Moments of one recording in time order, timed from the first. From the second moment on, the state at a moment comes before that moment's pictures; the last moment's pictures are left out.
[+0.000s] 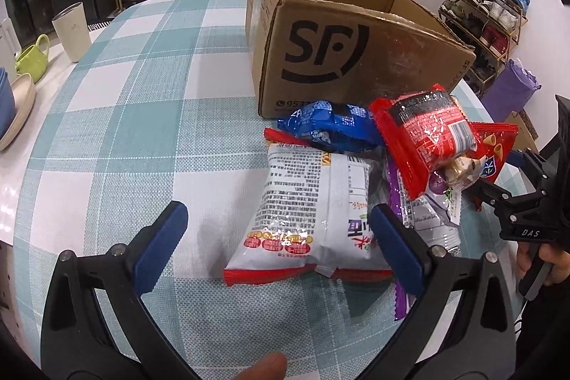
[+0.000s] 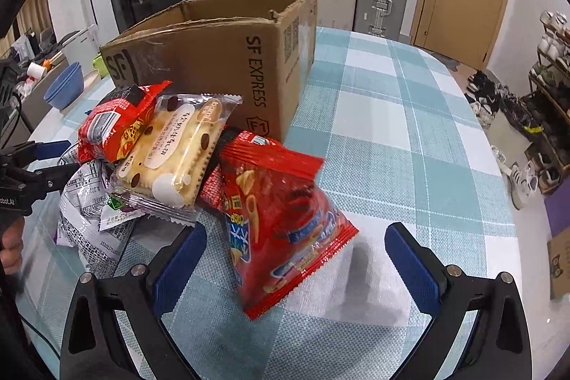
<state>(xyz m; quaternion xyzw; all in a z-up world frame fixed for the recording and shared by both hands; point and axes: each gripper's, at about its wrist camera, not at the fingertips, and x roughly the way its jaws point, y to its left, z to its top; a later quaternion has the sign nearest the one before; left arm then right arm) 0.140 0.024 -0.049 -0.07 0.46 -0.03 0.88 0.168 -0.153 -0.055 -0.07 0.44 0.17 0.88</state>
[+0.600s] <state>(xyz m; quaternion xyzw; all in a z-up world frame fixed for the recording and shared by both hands) 0.139 0.021 -0.051 -0.06 0.47 -0.03 0.88 0.169 -0.155 -0.058 -0.06 0.43 0.18 0.88</state>
